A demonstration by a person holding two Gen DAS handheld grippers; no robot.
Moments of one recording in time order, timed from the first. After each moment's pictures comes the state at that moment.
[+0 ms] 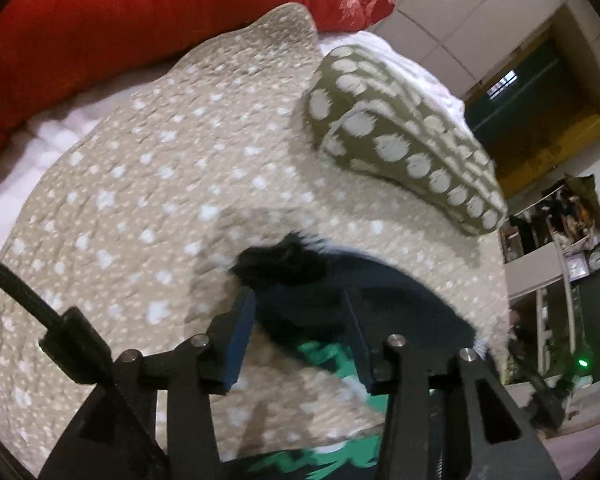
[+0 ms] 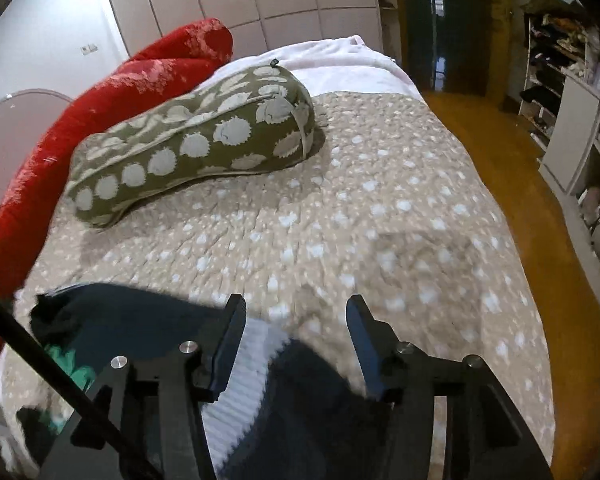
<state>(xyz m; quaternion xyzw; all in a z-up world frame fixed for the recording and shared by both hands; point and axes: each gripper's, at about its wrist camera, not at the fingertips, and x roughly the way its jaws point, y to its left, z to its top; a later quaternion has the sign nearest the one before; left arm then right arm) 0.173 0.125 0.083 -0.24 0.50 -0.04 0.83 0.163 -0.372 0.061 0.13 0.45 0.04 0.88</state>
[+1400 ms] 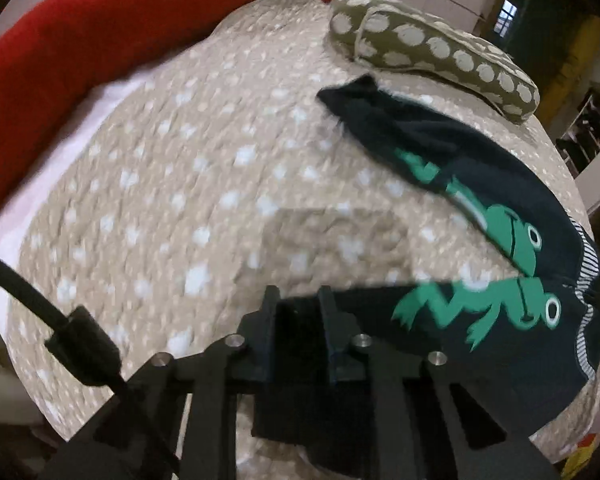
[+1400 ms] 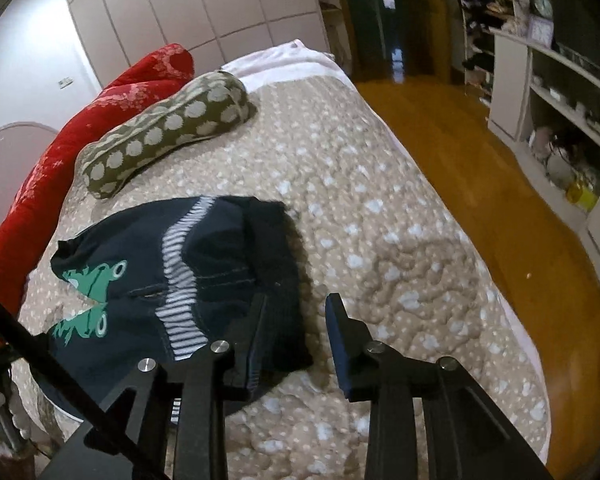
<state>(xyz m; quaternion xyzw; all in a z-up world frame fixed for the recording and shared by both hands) 0.068 0.107 0.031 -0.06 0.51 0.01 0.86 -0.016 -0.395 0.071 0.17 0.43 -0.02 0.88</state>
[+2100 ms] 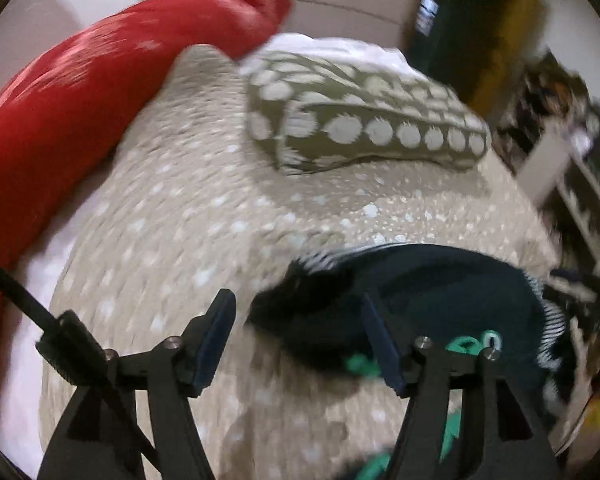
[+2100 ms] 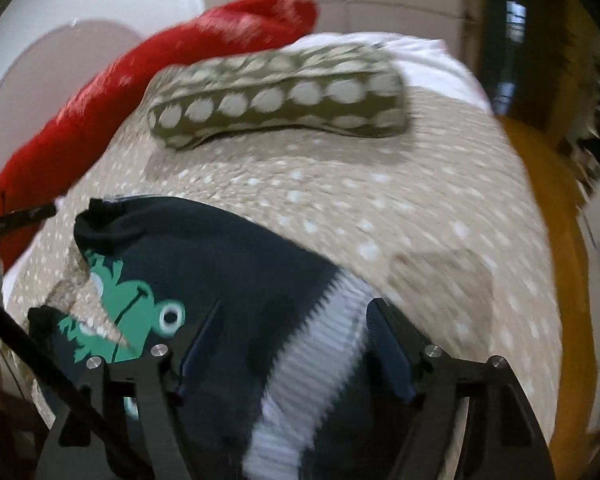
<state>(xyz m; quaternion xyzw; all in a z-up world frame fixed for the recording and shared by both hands) 0.204 0.081 0.085 0.00 0.46 -0.13 0.88 0.166 -0.283 0.062 0.01 0.49 0.16 0.86</state>
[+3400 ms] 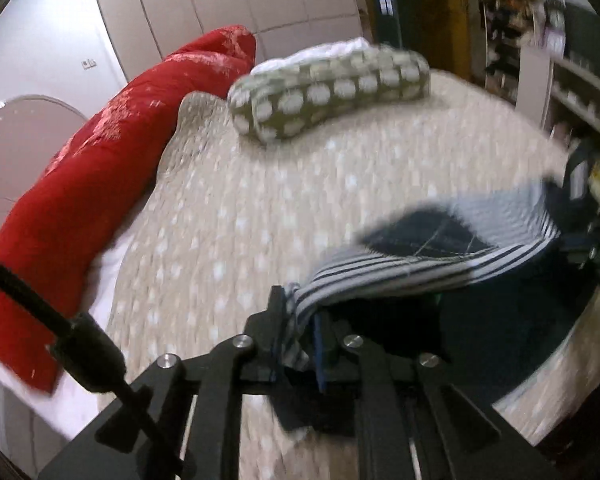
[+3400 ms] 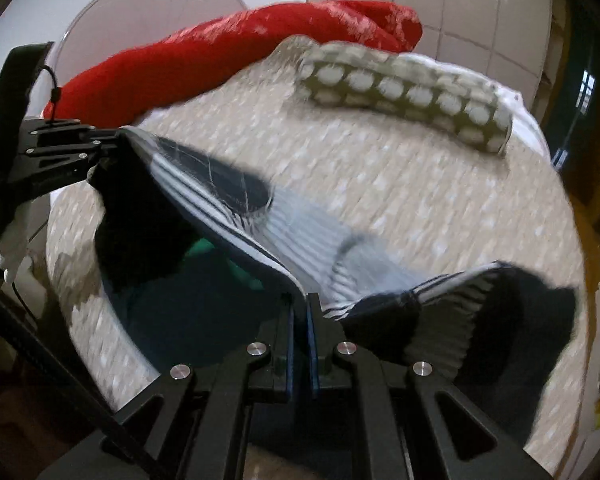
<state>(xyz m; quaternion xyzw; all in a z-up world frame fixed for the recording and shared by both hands) 0.009 0.052 0.074 0.17 0.39 -0.08 0.90 -0.003 -0.186 0.060 -0.06 0.46 0.25 0.85</state>
